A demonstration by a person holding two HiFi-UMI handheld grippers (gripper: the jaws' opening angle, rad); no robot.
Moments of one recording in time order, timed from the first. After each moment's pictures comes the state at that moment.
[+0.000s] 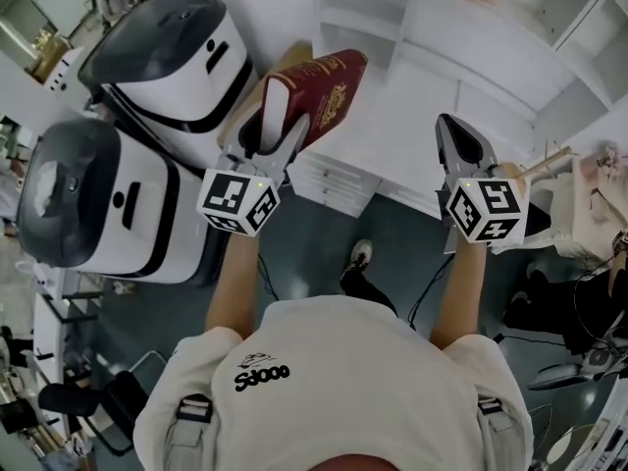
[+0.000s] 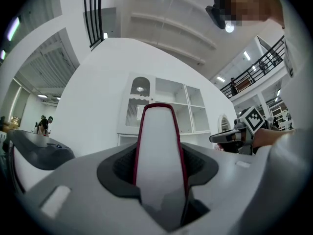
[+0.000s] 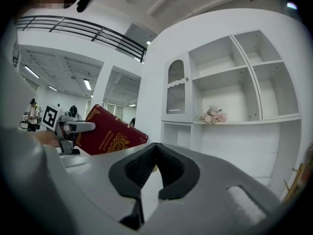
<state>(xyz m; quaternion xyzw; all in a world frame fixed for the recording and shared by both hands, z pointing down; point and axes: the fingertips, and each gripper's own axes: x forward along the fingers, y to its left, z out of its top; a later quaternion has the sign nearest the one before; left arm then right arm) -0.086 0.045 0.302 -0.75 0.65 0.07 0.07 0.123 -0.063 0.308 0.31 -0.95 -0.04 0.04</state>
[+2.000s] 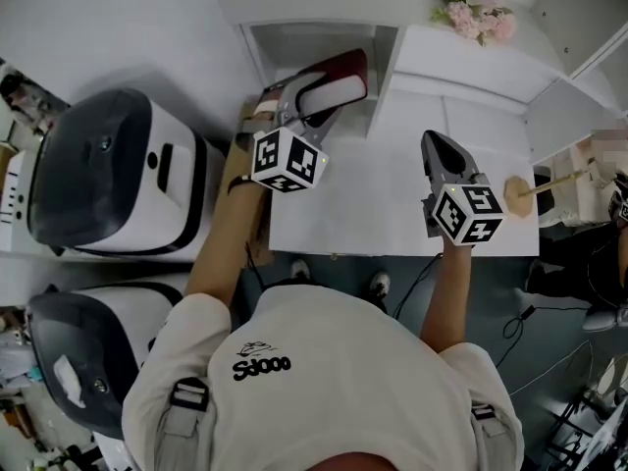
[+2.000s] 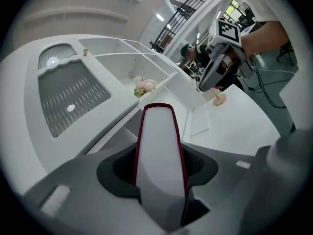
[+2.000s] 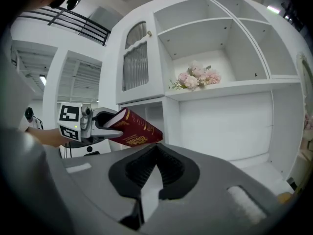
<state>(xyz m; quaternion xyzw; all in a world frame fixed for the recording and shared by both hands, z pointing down) -0.130 -0.351 0.346 -0.79 0.42 -0.29 0.33 0.026 -0.312 0.369 0.47 -0.88 0.07 0.06</state>
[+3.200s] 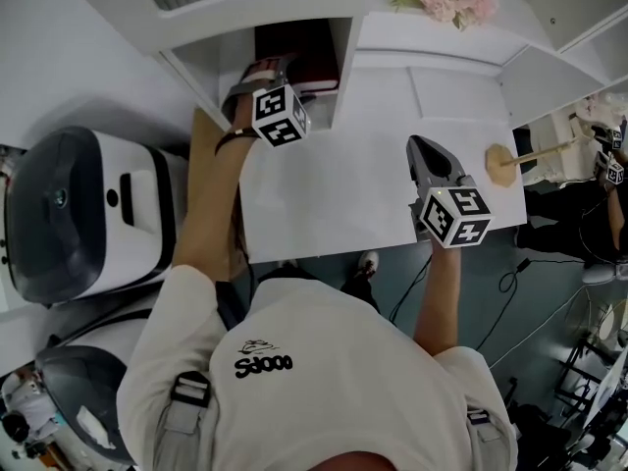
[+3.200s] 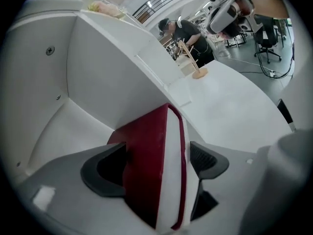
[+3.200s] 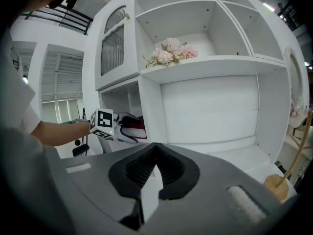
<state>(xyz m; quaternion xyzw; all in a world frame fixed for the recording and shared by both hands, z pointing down) -0.090 -0.491 0.485 -0.80 0.27 -0.45 0.28 0.069 -0.338 0.425 0.52 -0.84 0.14 0.10</state>
